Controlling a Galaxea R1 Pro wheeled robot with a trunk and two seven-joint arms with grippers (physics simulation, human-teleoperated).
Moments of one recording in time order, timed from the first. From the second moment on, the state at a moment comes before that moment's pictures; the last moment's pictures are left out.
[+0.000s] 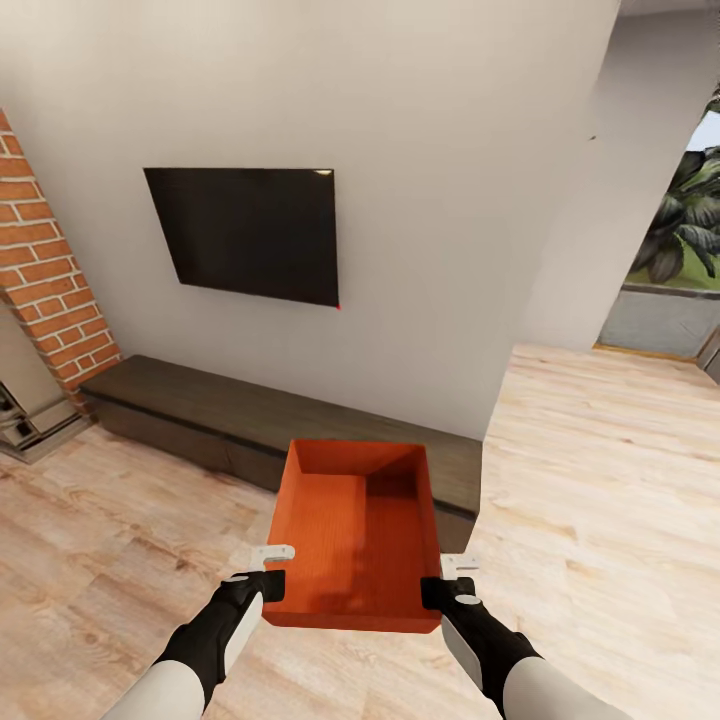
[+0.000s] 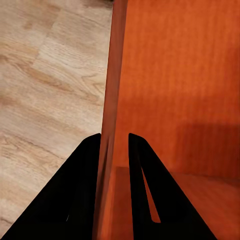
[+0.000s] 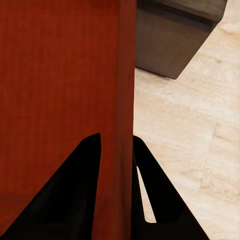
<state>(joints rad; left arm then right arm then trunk) -0.57 -0.09 -0.01 -0.56 0.05 0.35 0.14 -0.62 0.10 0.24 -0.33 -0.19 0.06 -0.20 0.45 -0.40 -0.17</state>
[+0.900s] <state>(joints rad) -0.57 -0.09 -0.01 -0.56 0.05 0.35 0.14 -0.62 0.10 0.24 -0.33 -0.19 0.06 -0.20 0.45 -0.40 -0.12</state>
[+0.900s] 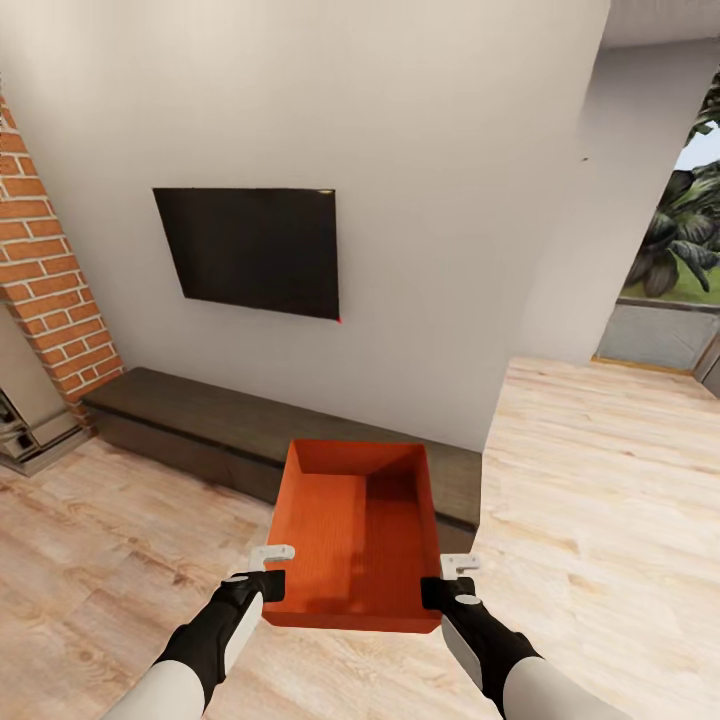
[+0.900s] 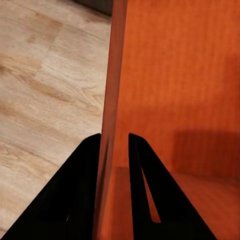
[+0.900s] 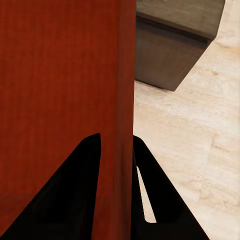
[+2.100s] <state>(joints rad) -0.57 -0.09 -0.01 -0.56 0.04 0.35 0.14 -0.62 0.10 0.24 -0.33 -0.20 0.06 -0.20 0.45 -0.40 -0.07</state>
